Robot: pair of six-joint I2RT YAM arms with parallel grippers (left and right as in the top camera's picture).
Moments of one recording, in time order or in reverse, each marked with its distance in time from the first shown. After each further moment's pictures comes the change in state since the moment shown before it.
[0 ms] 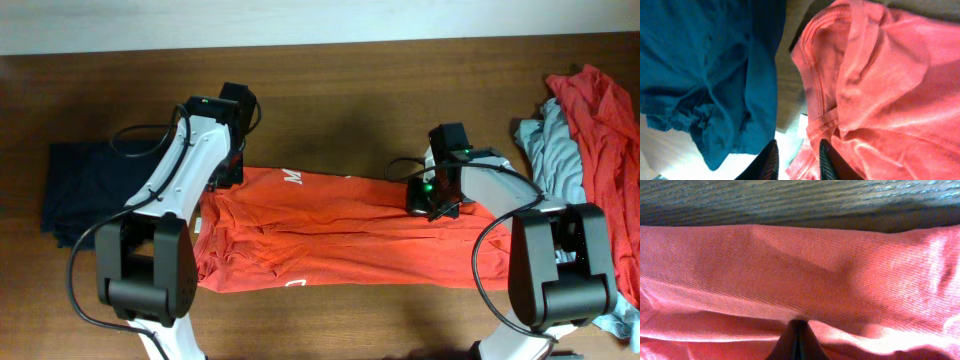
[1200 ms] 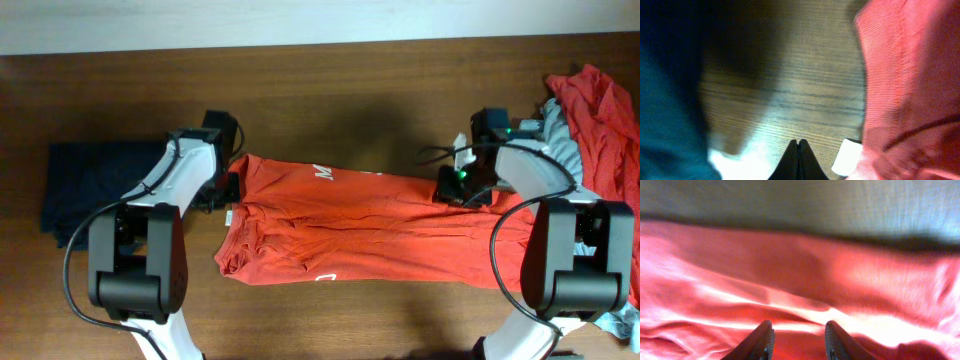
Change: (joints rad) left arm 0.091 0.000 -0.237 0.251 0.195 0.061; right arm -0.171 0.033 0.161 -0.178 -0.040 -0.220
